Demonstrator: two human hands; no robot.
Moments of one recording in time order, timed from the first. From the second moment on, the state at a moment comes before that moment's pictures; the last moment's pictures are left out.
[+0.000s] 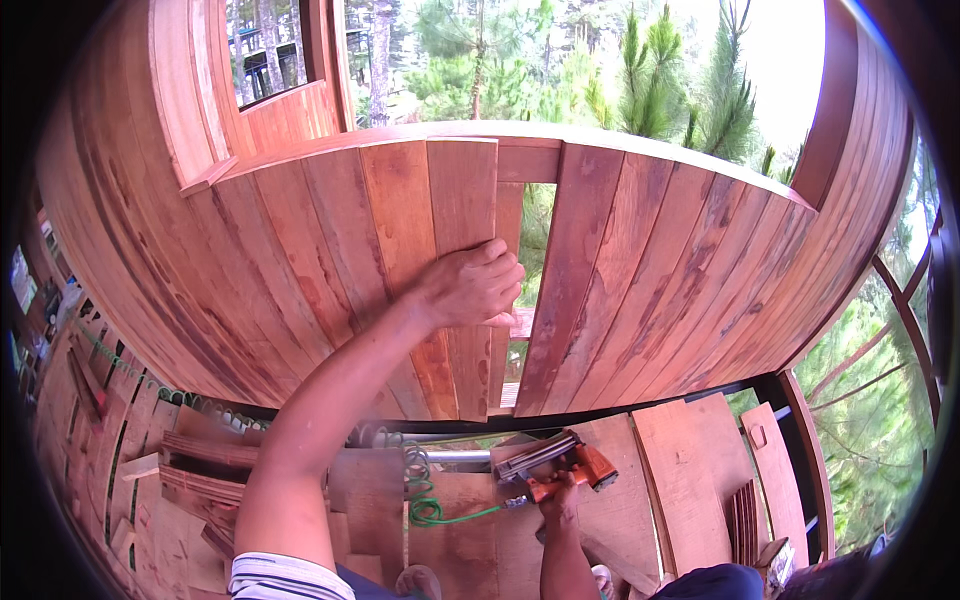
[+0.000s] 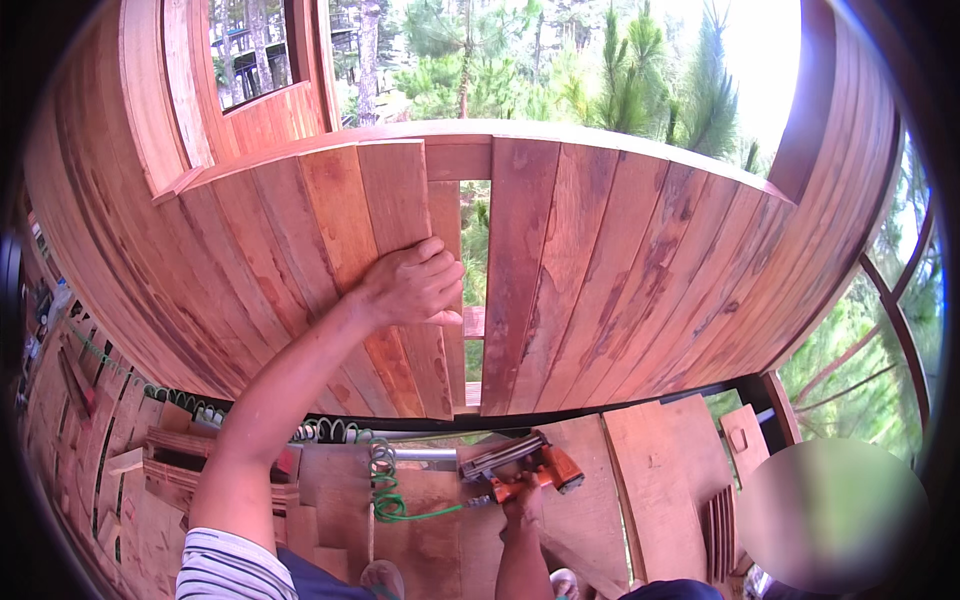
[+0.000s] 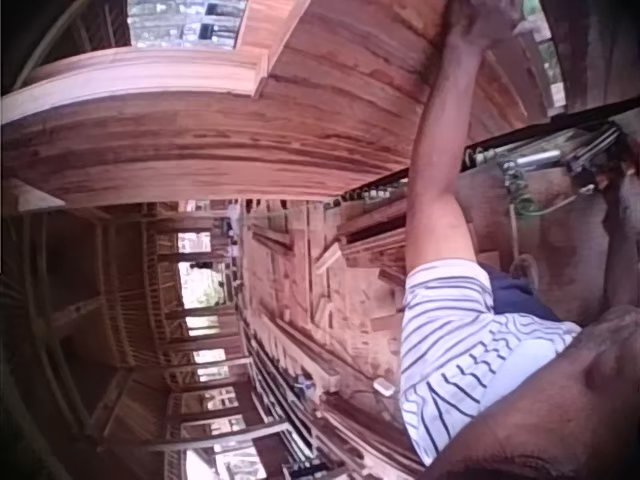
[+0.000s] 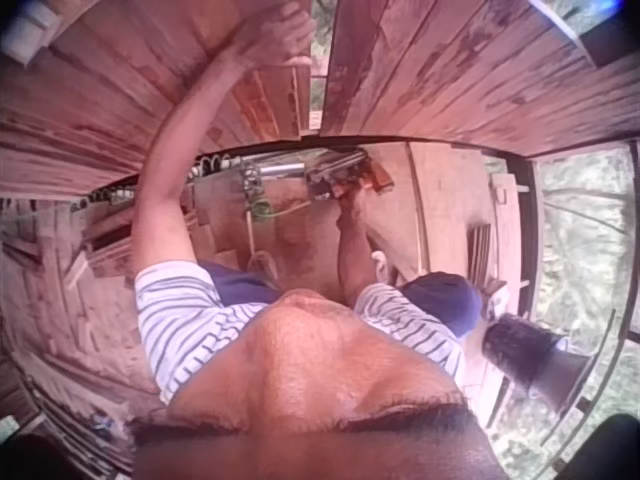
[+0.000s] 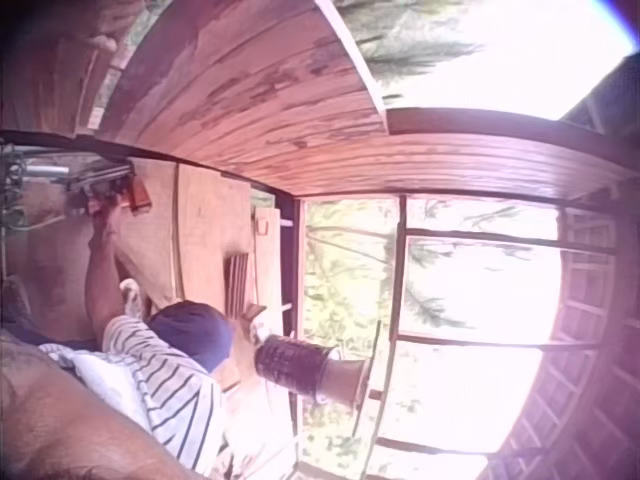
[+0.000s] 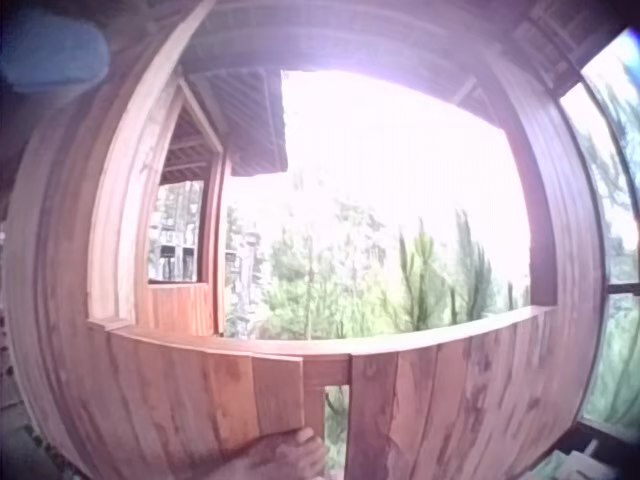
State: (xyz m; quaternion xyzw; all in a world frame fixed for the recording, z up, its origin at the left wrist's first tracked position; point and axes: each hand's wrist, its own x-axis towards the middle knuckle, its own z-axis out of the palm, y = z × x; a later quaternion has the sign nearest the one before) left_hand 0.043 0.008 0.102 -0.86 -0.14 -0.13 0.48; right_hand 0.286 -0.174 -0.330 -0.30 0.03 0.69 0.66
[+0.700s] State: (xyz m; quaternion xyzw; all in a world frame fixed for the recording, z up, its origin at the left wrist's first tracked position) left_hand 0.052 0.004 0.101 -0.84 -0.17 -0.13 0.49; right_hand 0.290 -0.167 -0.356 -0.31 0.04 0.67 0.68
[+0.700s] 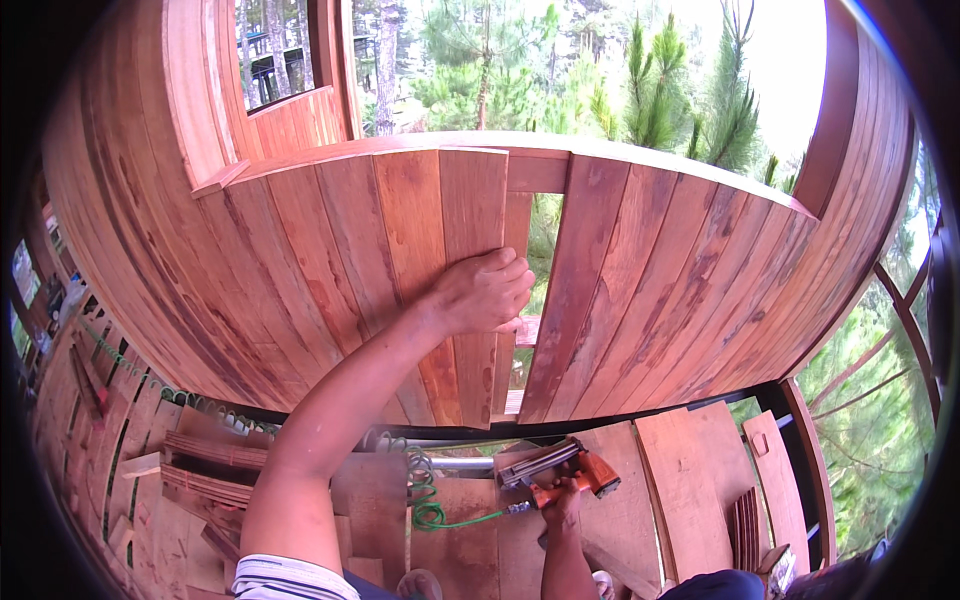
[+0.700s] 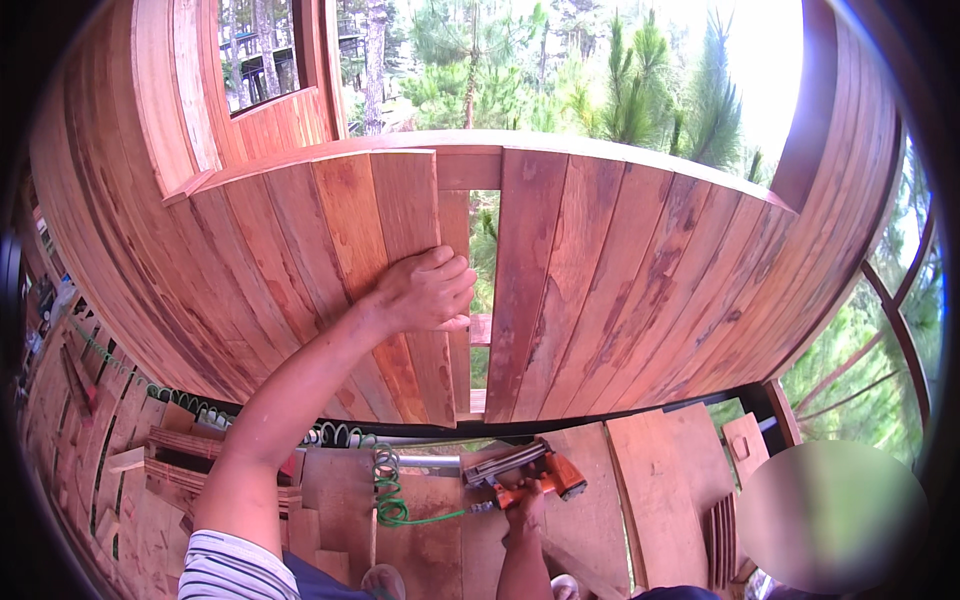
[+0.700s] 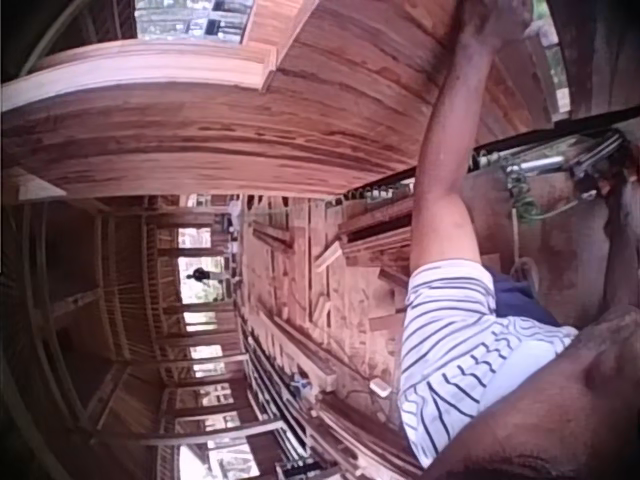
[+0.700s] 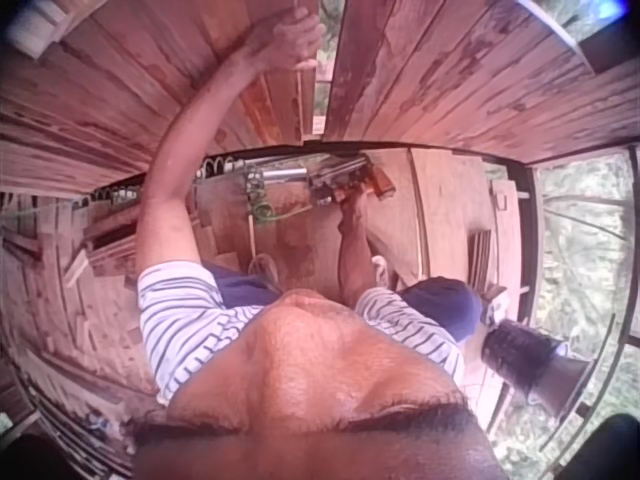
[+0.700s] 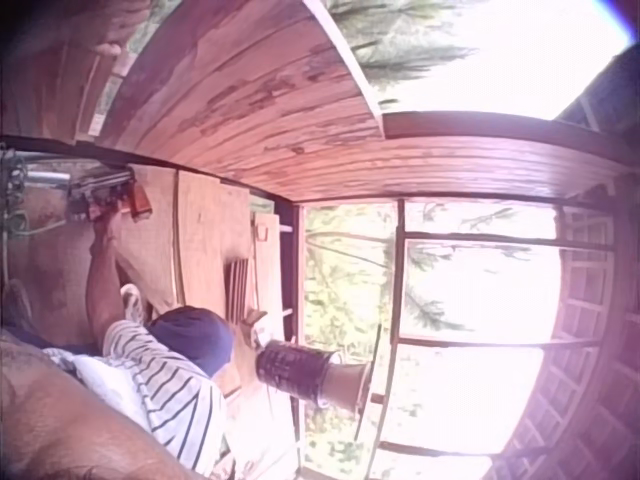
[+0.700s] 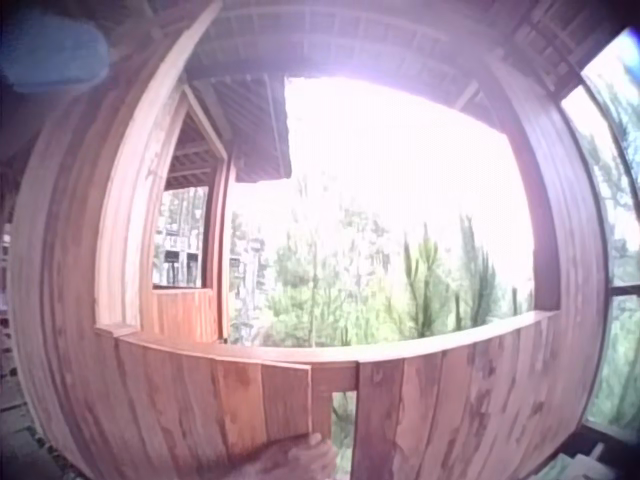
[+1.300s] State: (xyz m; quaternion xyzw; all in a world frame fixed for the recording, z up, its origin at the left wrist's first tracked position) left_hand 0.039 0.005 0.097 -0.84 -0.15 -0.18 0.49; right_hand 0.284 -0.176 -0.338 -0.30 0.02 0.67 0.68
